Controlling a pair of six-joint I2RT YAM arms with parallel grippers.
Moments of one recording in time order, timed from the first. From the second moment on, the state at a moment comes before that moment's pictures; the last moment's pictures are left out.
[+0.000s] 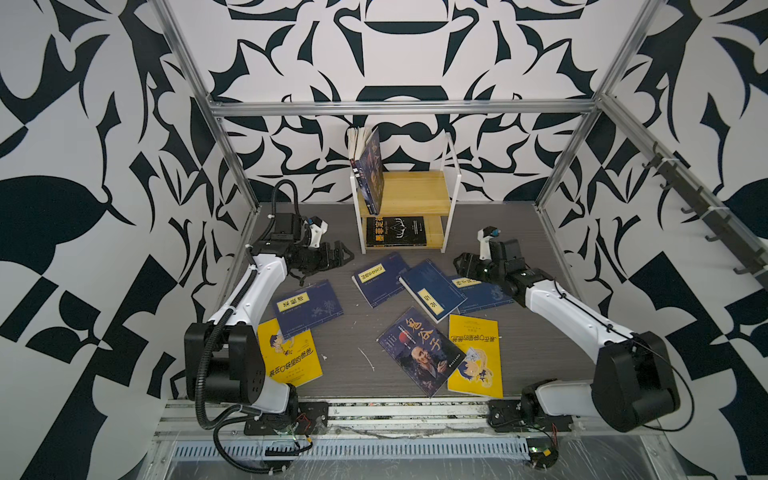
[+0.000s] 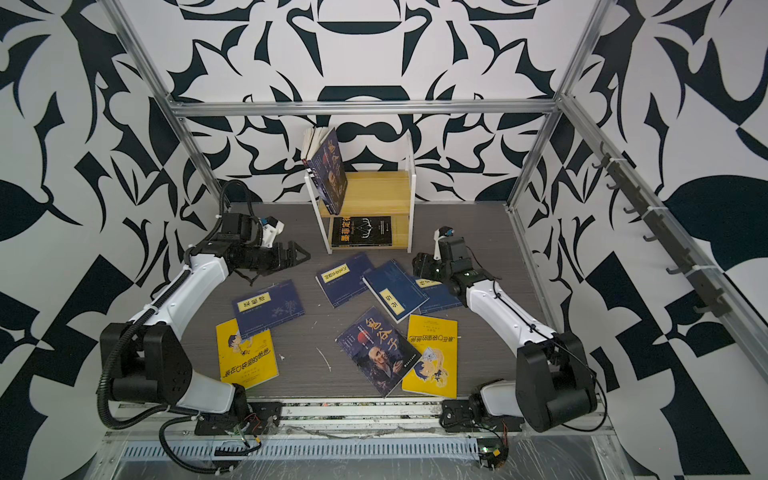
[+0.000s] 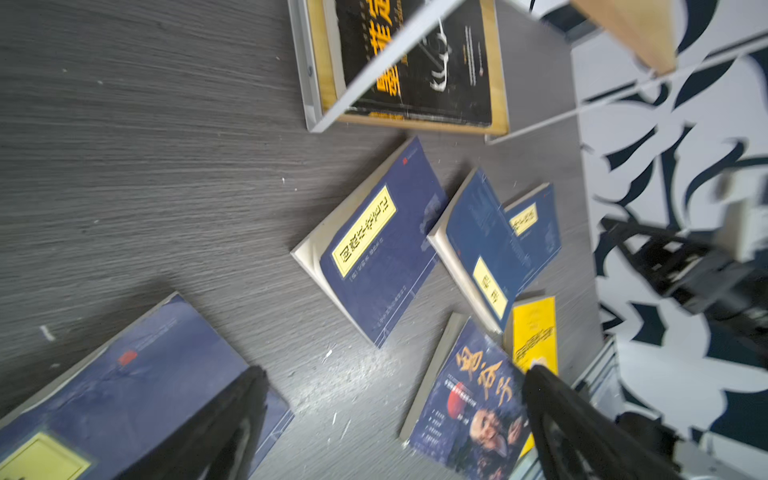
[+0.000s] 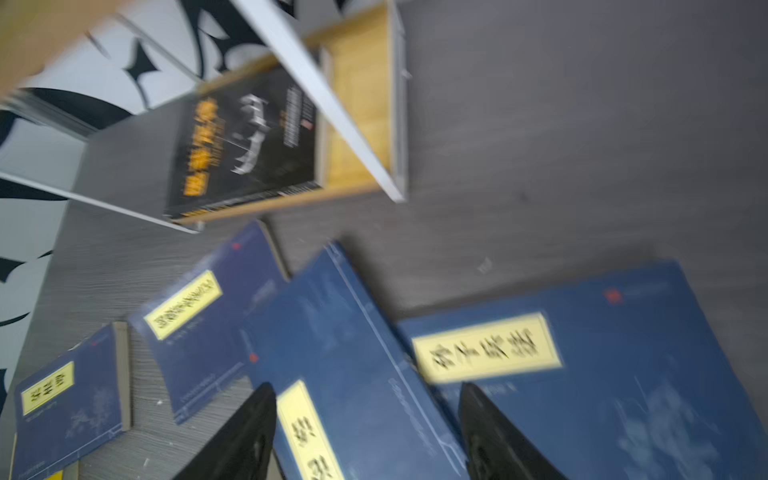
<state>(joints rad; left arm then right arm) -0.09 1.48 1.17 -0.65 0.64 -0.25 0.26 1.34 0.85 -0.26 -0.15 0.48</state>
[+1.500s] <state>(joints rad) -0.49 2.11 1.42 -0.51 0.80 -0.56 0.07 1.54 0.70 -0.19 -0.57 0.55</state>
